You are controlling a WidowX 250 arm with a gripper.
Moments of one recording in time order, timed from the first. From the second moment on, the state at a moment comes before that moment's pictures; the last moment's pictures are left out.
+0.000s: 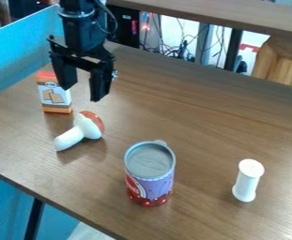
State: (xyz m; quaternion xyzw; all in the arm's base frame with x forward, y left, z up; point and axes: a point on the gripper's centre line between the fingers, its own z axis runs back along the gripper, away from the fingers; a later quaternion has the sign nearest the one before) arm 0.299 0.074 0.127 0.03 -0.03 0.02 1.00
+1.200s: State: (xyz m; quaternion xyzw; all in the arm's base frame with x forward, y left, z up) arm 0.284 0.089 0.048 0.06 0.09 -0.03 0.99
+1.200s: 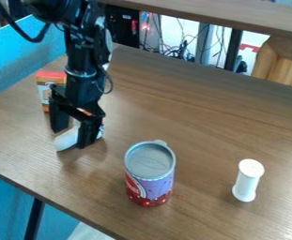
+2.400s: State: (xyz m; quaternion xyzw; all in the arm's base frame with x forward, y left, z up) arm 0.285 0.095 0.022 0.06 0.09 0.00 0.99
